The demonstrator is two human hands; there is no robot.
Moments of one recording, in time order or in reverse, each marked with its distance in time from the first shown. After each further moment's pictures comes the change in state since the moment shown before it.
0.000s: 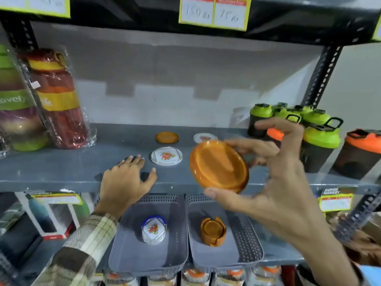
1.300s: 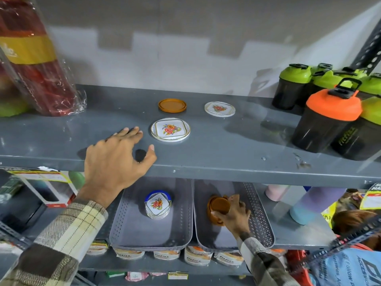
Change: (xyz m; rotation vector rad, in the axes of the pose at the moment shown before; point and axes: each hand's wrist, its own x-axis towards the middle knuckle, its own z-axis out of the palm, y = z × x) left_hand 0.003 0.001 0.004 0.012 0.090 -0.041; right_hand -0.092 0.341 0.213 -0.249 -0.245 0.874
